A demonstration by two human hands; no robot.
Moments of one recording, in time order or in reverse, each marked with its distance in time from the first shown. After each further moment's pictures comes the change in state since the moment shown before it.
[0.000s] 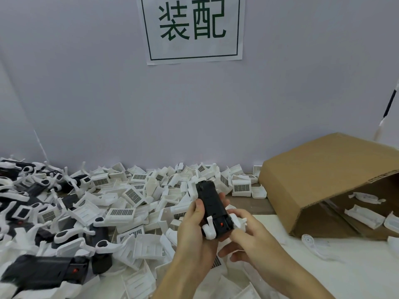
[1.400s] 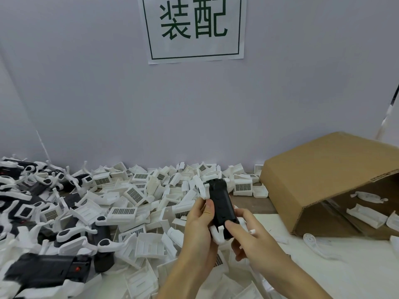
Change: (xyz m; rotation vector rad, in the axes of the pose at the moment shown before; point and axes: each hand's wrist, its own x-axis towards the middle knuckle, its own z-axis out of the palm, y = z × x) left_hand -0.003 0.000 0.004 0.238 0.044 0.097; right_hand 0.007 0.008 0.004 -0.053 0.063 -0.039
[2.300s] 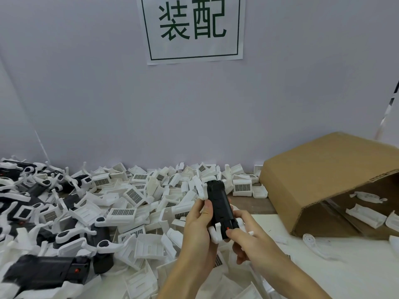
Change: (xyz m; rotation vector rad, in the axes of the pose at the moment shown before) left_hand 0.005 -0.007 -0.004 -0.028 -0.012 0.005; right_hand 0.002 0.003 -0.002 -0.030 -0.022 0.067
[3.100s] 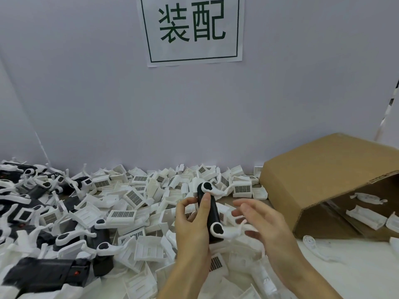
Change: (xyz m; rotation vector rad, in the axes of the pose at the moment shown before) left_hand 0.007 -0.002 -0.001 0.036 0.265 0.096; right_hand -0.015 -0.023 -0.014 0.169 0.177 -0.277
